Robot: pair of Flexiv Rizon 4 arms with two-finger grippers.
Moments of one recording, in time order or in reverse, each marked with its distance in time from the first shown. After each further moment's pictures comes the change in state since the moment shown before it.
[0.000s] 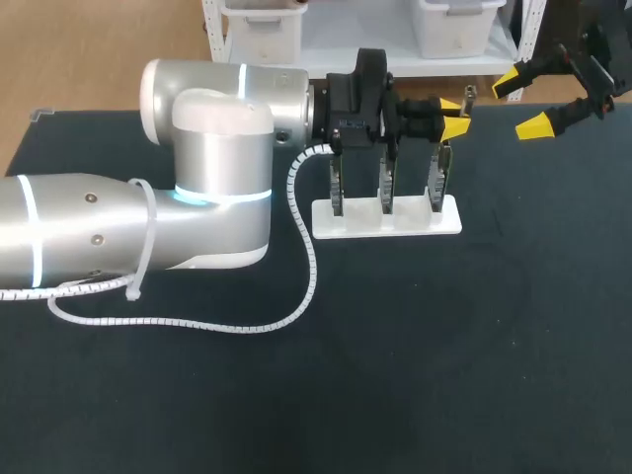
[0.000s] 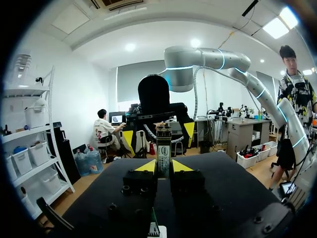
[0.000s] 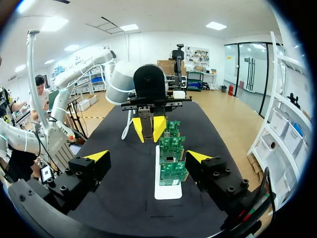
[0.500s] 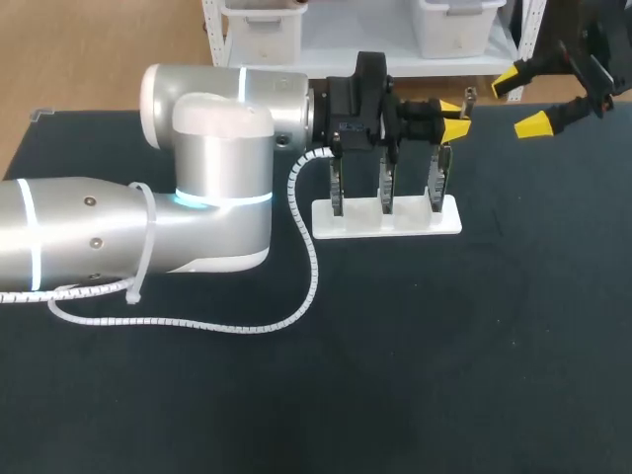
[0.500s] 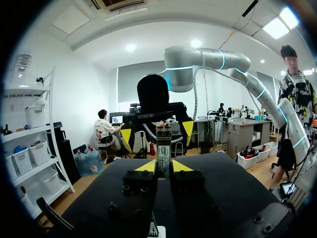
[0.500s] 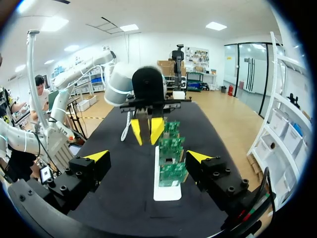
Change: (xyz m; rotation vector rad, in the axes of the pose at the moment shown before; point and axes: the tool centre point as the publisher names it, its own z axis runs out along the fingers) left arm 0.001 -0.002 0.000 -0.004 -0.003 0.000; right arm -0.008 -0.003 0.000 0.011 -0.020 -0.014
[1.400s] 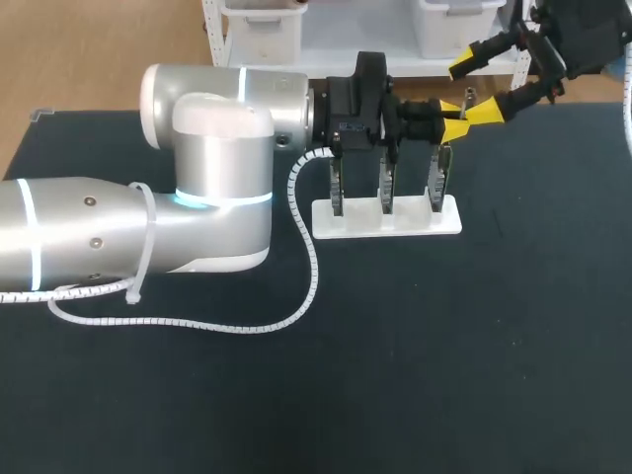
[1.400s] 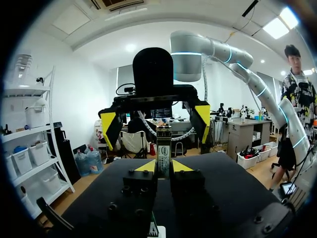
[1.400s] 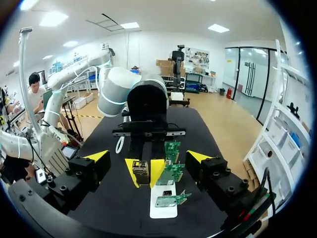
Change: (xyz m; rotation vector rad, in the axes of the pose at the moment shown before) left arm 0.000 0.000 0.000 0.000 0.000 0.000; right arm -0.046 -0.001 0.044 0.036 0.032 -0.016
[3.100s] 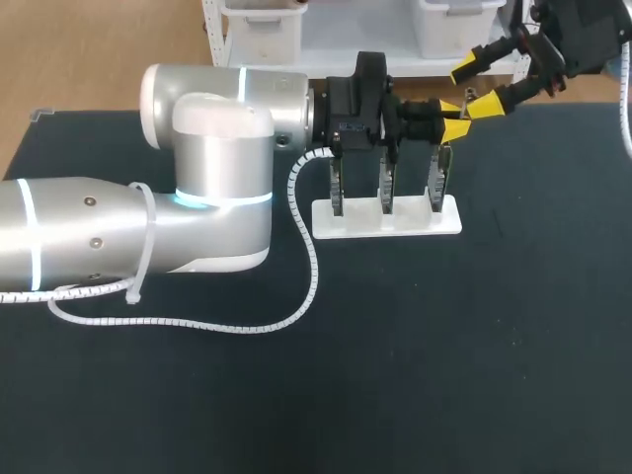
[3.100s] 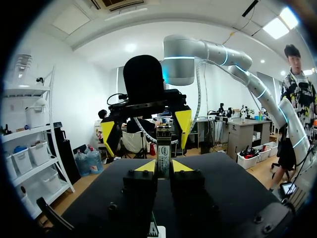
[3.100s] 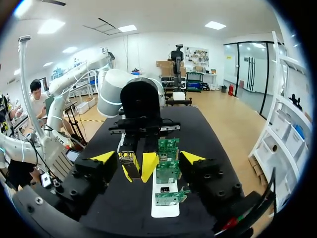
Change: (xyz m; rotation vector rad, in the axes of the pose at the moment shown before) left arm 0.000 0.000 0.000 0.000 0.000 0.000; right arm 0.009 -0.009 -0.003 -0.048 -0.018 0.044
